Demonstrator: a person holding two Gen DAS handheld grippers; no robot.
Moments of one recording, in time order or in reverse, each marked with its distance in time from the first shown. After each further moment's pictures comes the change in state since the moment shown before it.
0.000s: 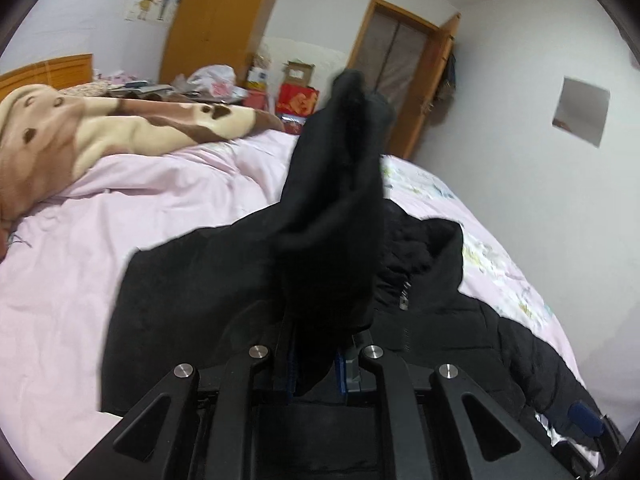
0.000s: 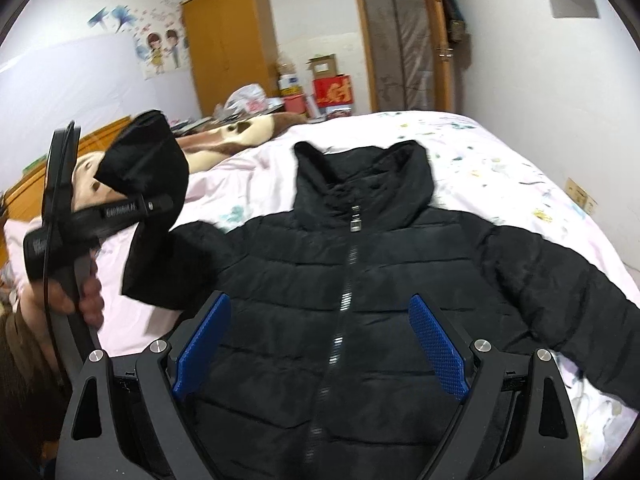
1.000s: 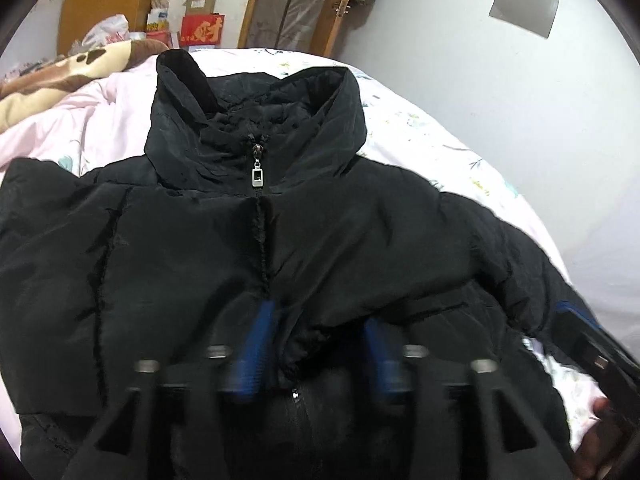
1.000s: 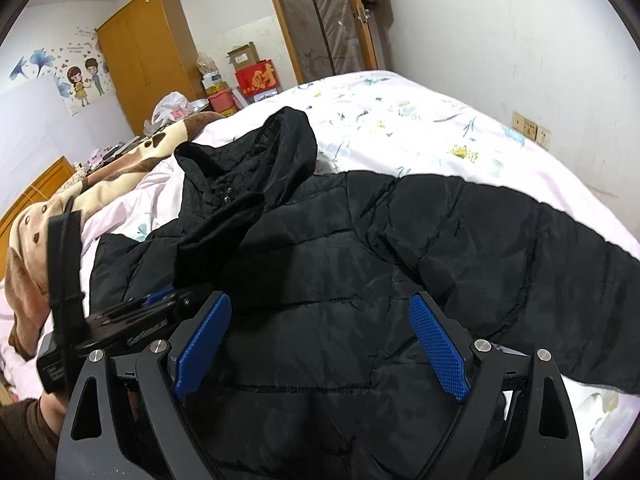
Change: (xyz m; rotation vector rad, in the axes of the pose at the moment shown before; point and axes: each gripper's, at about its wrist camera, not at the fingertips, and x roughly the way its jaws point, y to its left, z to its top) left arm 0.126 -0.126 -0.083 0.188 0.294 -0.215; right arm 0.037 -0.122 -0.009 0.227 0.082 -0.099
